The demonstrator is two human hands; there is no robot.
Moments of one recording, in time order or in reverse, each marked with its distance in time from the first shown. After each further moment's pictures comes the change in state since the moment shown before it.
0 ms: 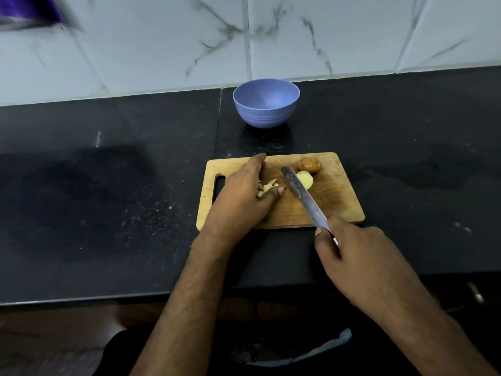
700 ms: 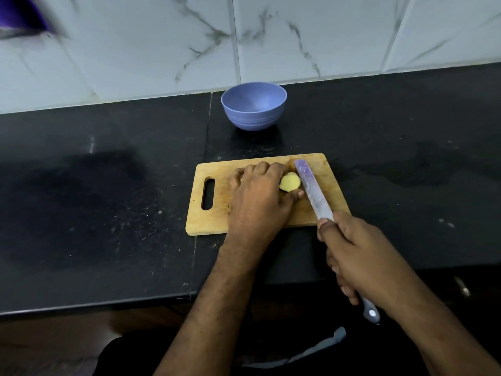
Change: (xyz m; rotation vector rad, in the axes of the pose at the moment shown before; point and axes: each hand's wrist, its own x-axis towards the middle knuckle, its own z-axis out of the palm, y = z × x) left_hand 0.001 0.037 0.036 0.205 0.202 0.086; right_hand 0.002 0.018 -0.010 0.604 -0.185 0.216
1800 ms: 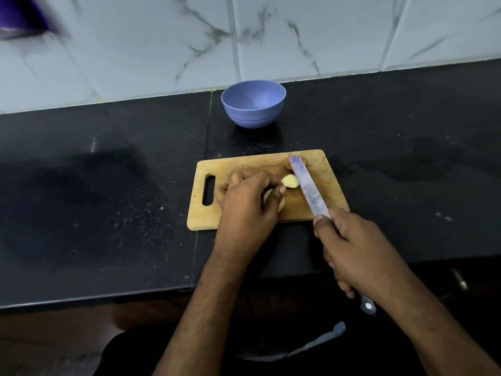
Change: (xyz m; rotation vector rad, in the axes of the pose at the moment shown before) left_hand -0.029 -0.008 -0.016 -0.253 0.072 -0.035; right_hand -0.003 0.002 0.005 -0.059 0.043 -0.073
